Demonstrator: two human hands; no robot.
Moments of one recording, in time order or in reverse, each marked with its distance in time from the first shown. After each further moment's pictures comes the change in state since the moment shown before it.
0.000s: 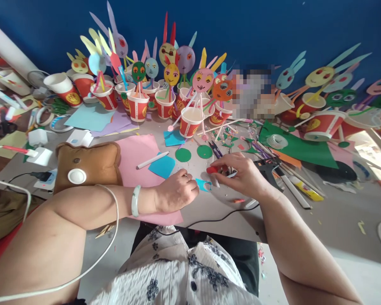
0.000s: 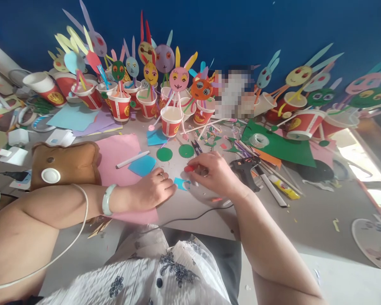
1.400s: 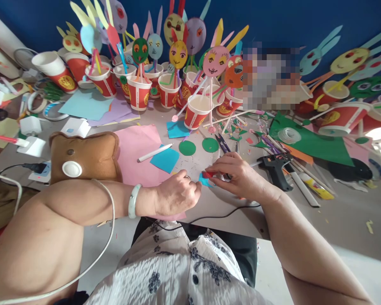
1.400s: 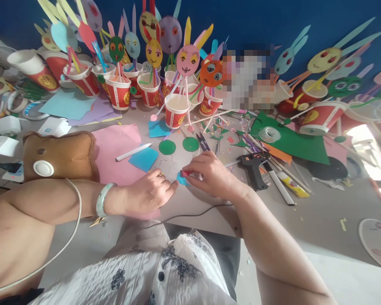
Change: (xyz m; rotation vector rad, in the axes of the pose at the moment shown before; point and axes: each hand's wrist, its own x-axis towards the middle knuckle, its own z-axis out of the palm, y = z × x) left_hand -0.009 0.011 -0.019 -0.037 -0.153 0.004; right_hand 0.000 0.000 0.017 -0.022 -0.224 -0.173
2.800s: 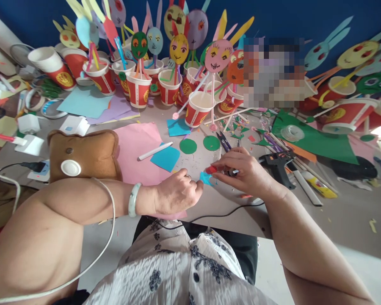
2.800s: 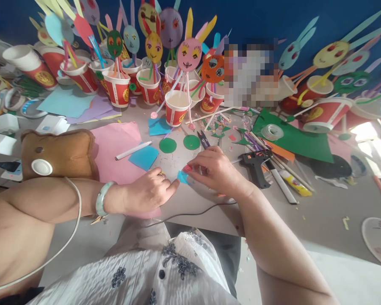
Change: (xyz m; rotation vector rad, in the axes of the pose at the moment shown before) left_hand -0.001 0.001 0.008 -0.034 0.035 -0.019; right_hand 0.001 0.000 -0.005 -0.019 0.084 0.046
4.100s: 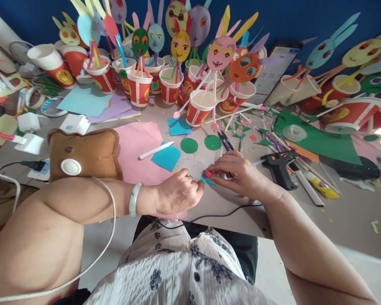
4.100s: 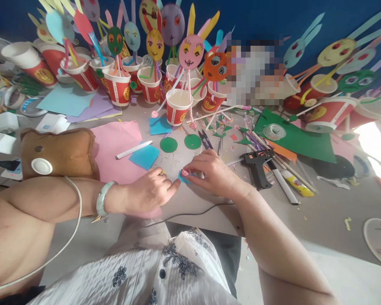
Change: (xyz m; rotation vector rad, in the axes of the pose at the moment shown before) left_hand 0.001 0.001 -0.001 -0.005 -0.041 0.007; right_hand -0.001 0.001 0.010 0.048 -0.088 -0.040
